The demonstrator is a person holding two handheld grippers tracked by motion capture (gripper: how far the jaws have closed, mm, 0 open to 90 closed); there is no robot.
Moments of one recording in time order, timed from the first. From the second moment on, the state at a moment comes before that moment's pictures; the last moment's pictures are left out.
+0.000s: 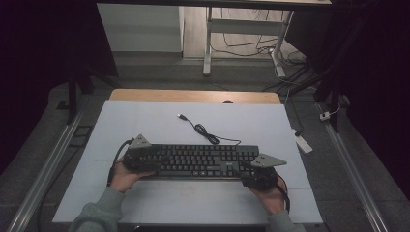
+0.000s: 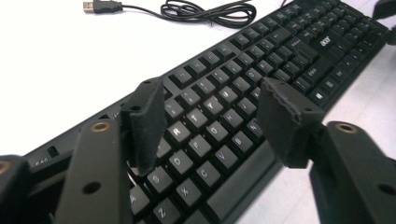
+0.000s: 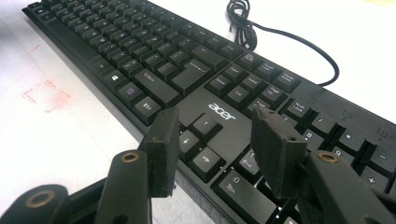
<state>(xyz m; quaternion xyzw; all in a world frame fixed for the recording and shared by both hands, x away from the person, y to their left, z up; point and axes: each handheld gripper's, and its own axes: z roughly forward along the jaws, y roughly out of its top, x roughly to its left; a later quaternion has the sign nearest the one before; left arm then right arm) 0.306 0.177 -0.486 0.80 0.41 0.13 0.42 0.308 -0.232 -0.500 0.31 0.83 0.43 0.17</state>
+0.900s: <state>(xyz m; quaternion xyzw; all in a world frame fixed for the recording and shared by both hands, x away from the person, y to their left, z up) 0.267 0.214 -0.503 0.80 0.41 0.13 0.42 0.311 -0.239 -0.498 0.31 0.82 0.44 0.17</state>
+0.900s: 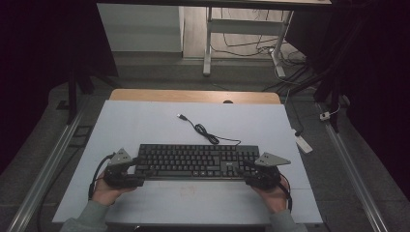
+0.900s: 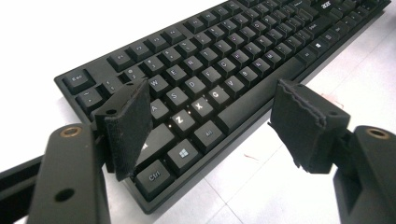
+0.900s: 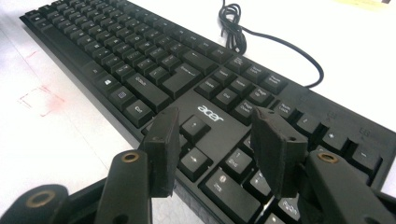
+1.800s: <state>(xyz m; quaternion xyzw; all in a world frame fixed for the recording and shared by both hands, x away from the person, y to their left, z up) 0.263 0.211 -0.506 0.80 0.41 0.13 0.41 0.336 -0.151 -0.489 0.27 0.86 0.42 0.11</state>
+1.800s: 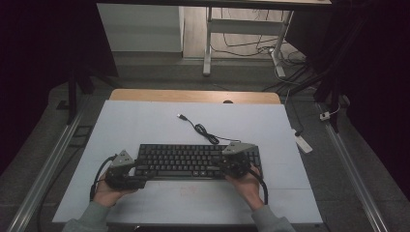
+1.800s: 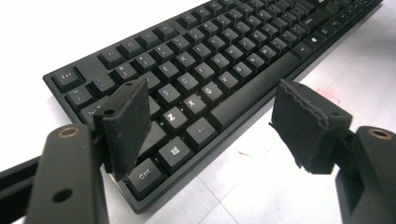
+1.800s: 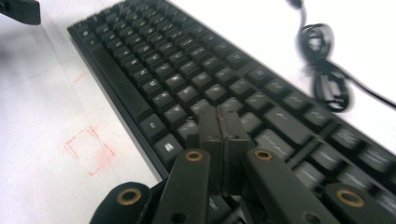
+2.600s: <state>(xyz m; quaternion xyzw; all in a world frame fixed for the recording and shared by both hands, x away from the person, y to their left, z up) 0.262 0.209 -0.508 0.81 0.41 0.13 0.40 0.347 -0.100 -0.513 0.25 0.89 0.38 0.09</state>
